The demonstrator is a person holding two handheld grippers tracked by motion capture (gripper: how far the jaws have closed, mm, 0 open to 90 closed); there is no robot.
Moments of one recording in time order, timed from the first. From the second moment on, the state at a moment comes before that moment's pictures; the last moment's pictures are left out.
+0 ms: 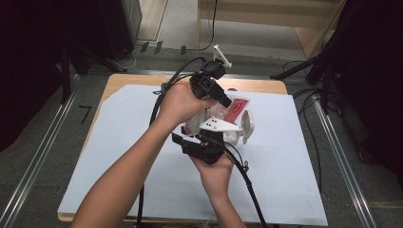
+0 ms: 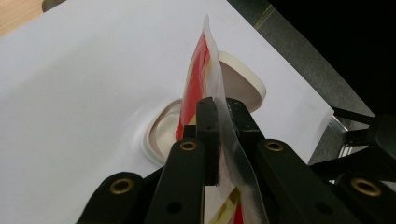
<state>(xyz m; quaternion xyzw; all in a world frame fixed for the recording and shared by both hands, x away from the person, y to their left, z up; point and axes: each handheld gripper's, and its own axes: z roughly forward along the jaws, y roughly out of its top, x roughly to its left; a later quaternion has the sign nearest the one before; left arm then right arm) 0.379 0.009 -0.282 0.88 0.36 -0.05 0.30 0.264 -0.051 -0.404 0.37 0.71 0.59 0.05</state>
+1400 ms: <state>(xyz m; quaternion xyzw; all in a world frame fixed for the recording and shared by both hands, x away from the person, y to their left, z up) 0.378 0.011 -0.280 0.88 0.37 -0.07 0.30 0.261 -0.057 -0.402 0.35 0.73 0.58 0.05</state>
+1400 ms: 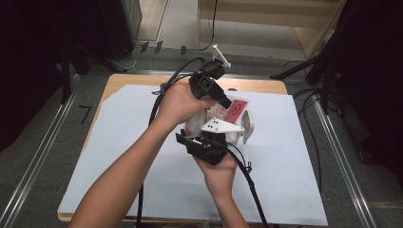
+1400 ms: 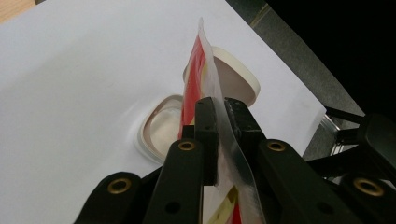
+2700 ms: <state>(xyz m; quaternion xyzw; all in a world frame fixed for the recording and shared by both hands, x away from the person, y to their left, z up) 0.373 0.012 -0.282 0.88 0.36 -0.06 0.30 0.261 -0.055 -0.406 0.38 0.70 0.60 0.03</state>
